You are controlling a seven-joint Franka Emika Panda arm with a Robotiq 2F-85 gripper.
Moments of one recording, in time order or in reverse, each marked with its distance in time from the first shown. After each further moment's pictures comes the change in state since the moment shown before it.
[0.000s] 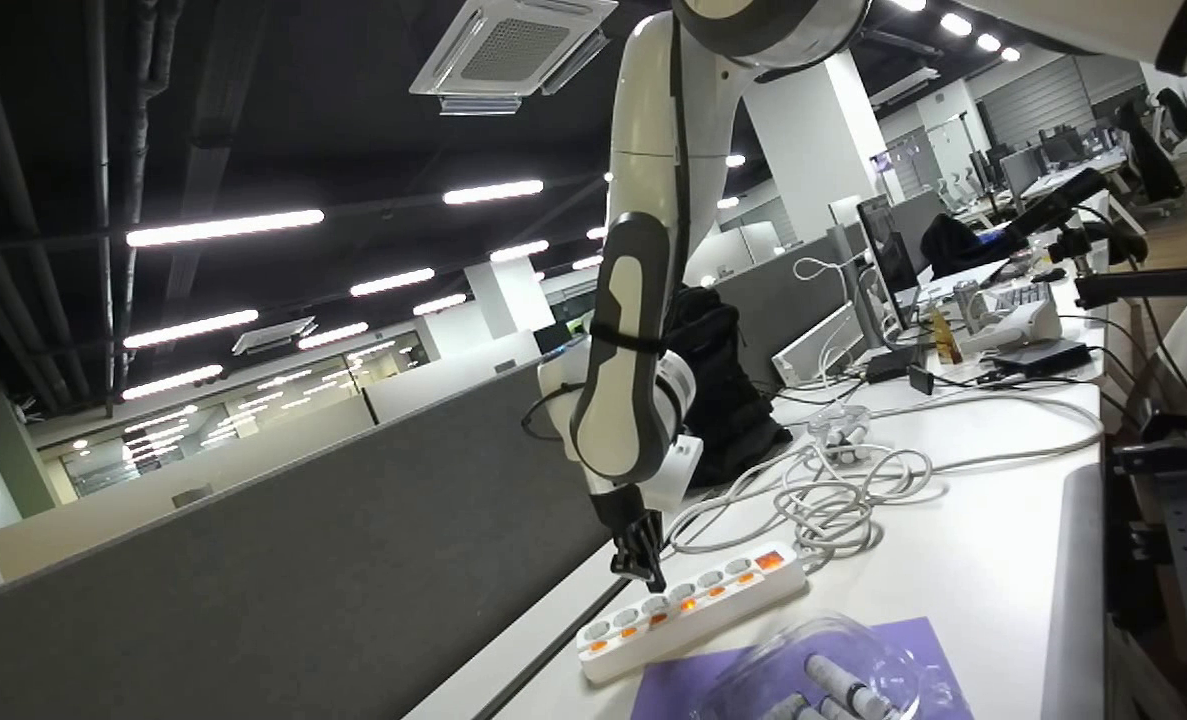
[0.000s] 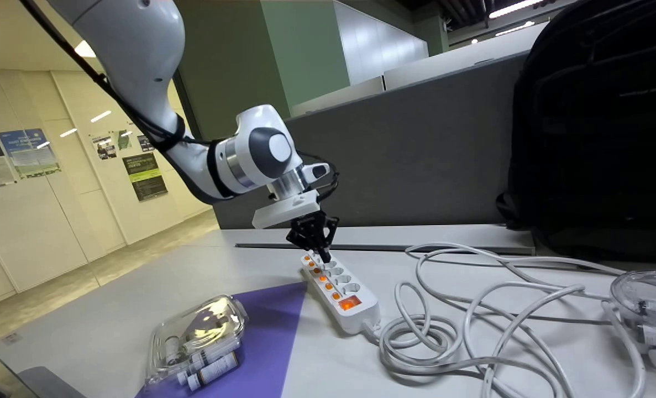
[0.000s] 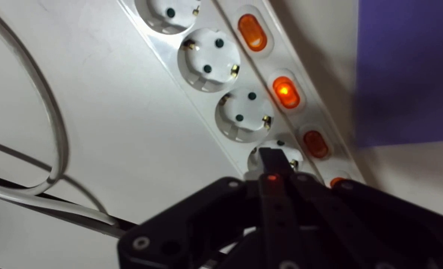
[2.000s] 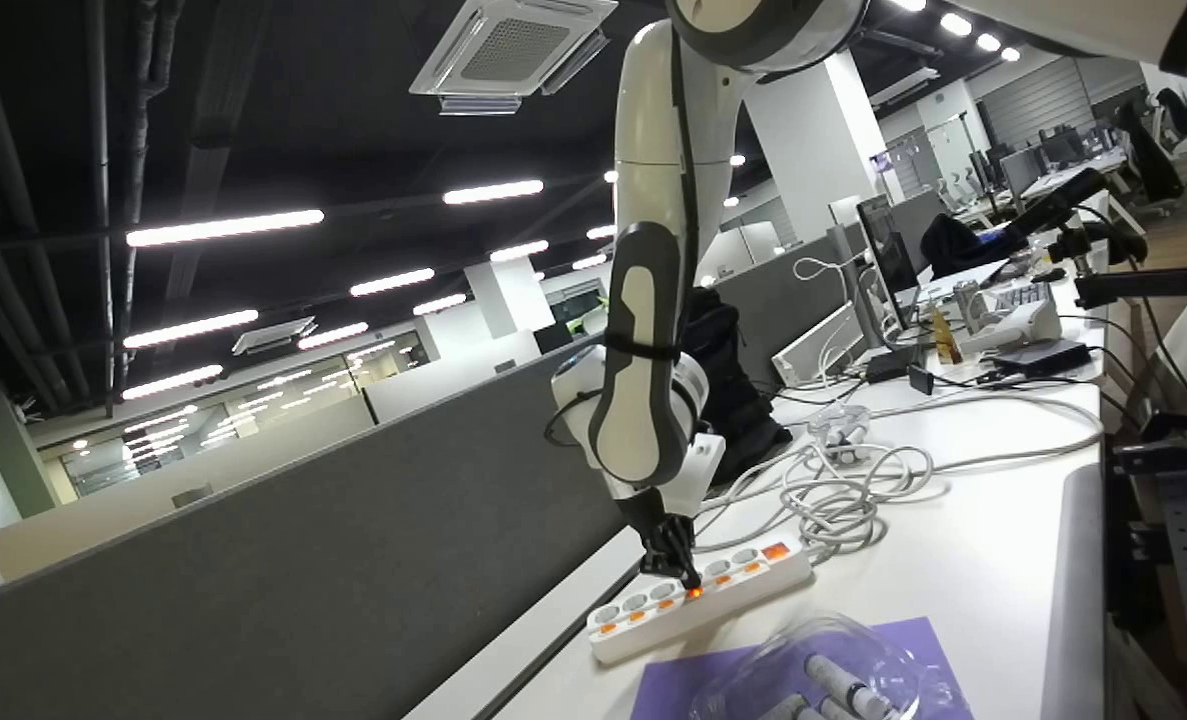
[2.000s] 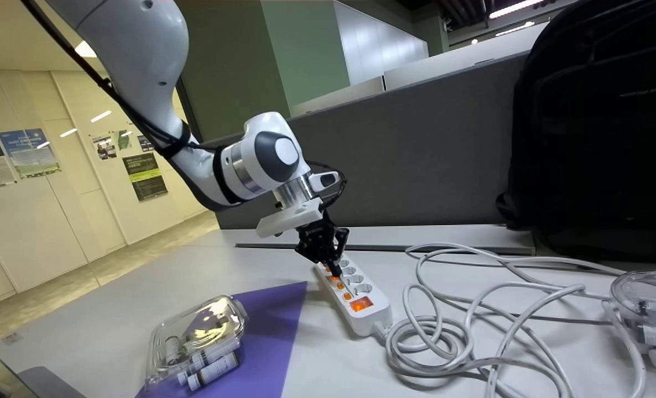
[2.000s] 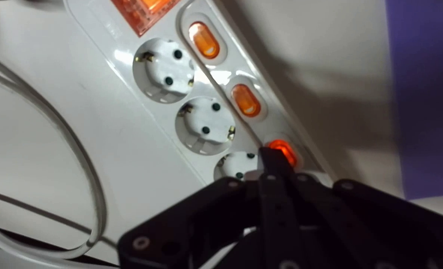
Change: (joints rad) arm 0.034 0.012 -0.071 -0.018 -0.025 -0.060 0.098
